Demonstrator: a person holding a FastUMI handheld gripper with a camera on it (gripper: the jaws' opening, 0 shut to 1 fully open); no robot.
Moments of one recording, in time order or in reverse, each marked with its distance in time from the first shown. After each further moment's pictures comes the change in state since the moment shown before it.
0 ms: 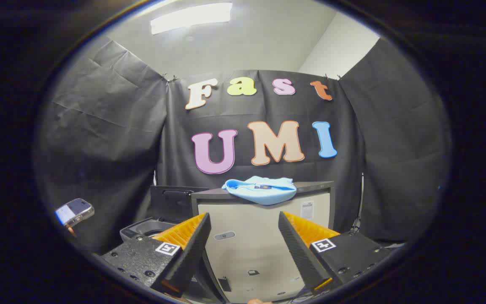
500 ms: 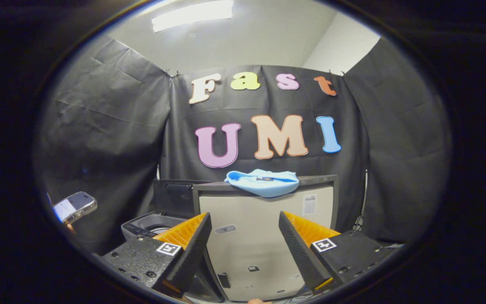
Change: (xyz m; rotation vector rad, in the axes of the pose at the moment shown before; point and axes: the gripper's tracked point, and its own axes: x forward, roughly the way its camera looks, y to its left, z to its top) arm 0.002 0.000 -0.013 -0.015 0.036 0.022
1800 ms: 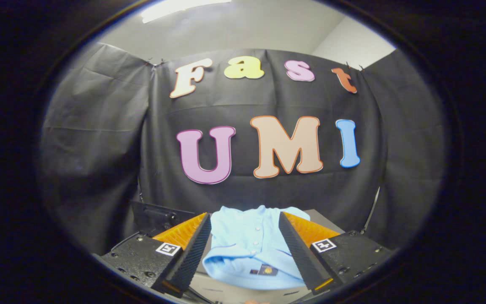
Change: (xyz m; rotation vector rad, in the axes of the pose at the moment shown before) arm 0.255 -0.027 0.109 -0.015 0.154 -0.046
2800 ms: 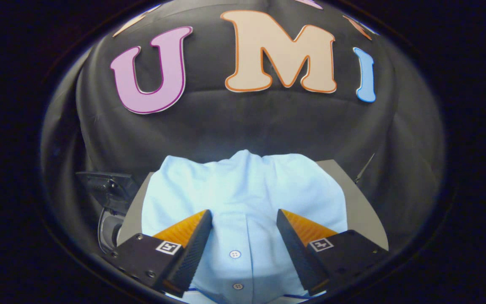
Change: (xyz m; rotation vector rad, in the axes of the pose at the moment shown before) arm 0.122 -0.019 -0.127 -0.002 0.633 -0.092
